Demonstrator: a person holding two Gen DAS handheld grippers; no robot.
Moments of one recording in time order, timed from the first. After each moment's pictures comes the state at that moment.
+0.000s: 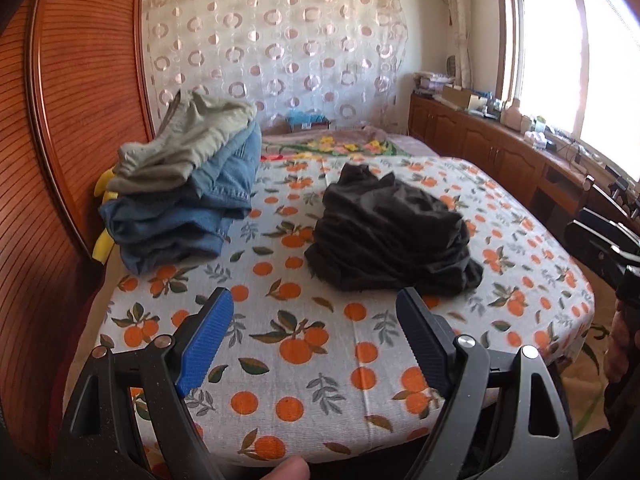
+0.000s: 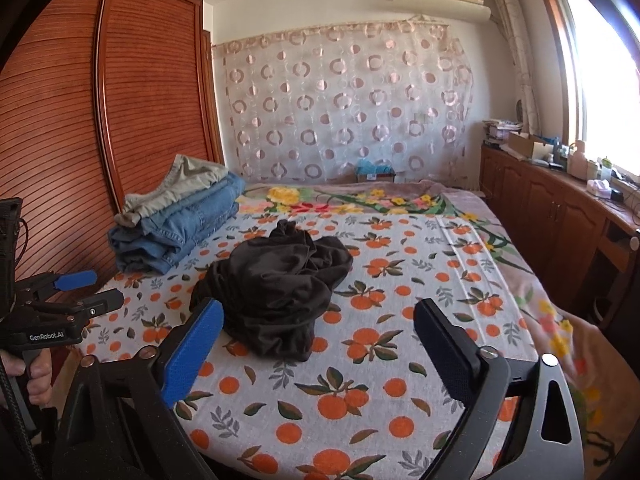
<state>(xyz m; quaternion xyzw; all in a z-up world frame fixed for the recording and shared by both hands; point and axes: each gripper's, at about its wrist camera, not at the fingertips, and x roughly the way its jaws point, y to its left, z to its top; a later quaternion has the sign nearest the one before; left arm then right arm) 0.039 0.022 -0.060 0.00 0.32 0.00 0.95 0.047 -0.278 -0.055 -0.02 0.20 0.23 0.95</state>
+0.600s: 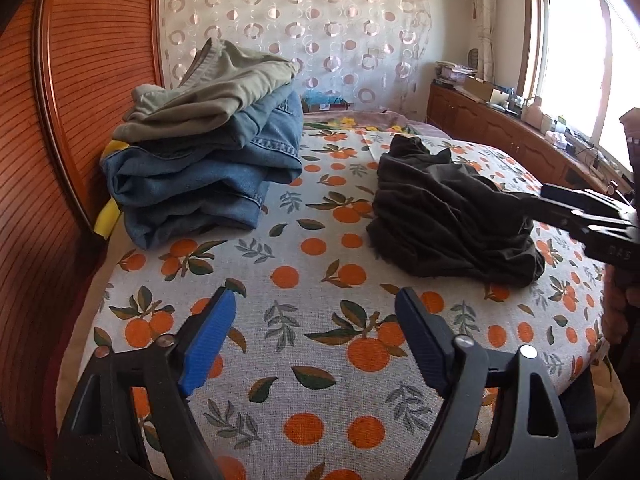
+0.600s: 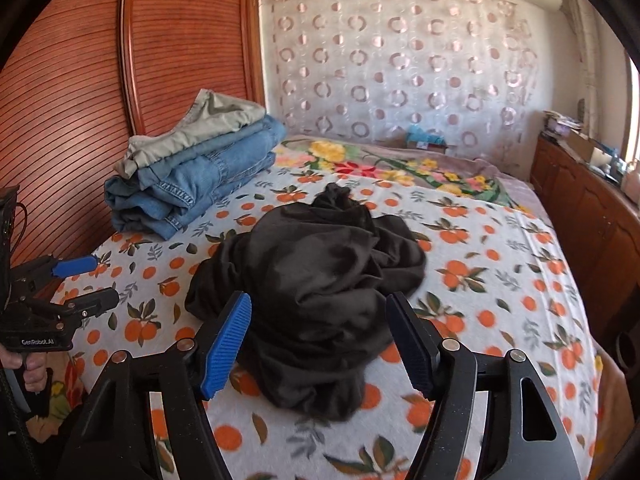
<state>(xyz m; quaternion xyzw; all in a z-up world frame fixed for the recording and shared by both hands) 0.068 0.074 -0.101 -0.03 0.35 0.01 0.94 0.132 -0.212 -0.057 -0.09 0.26 0.31 0.91</state>
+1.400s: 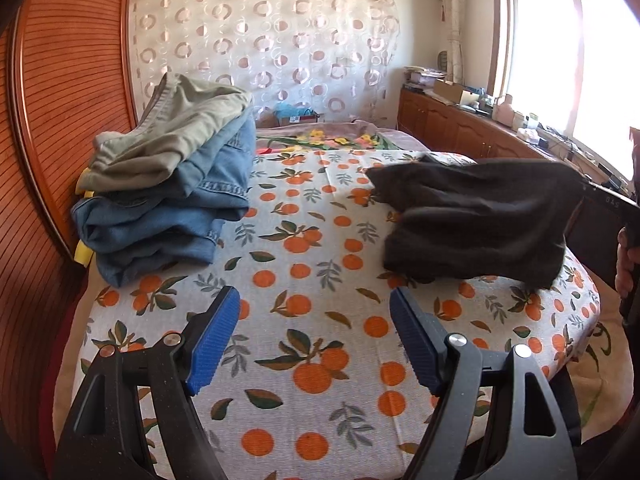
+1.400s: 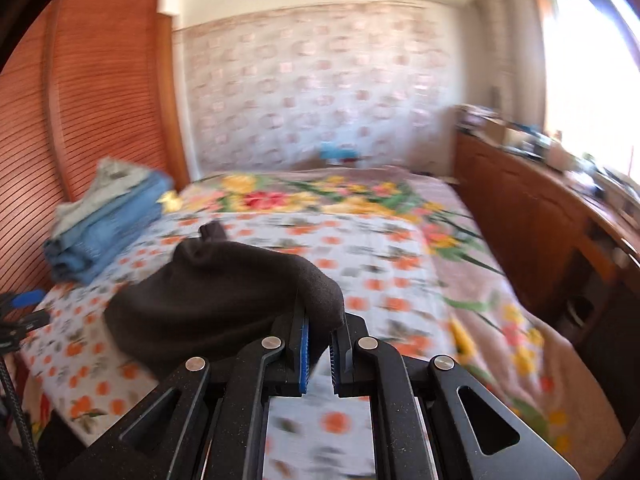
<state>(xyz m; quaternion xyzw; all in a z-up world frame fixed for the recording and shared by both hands) 0.069 0.042 -0.073 -0.01 0.33 -0.03 0.94 0.135 -0.411 -0.012 -0.03 0.23 0.15 0.96</state>
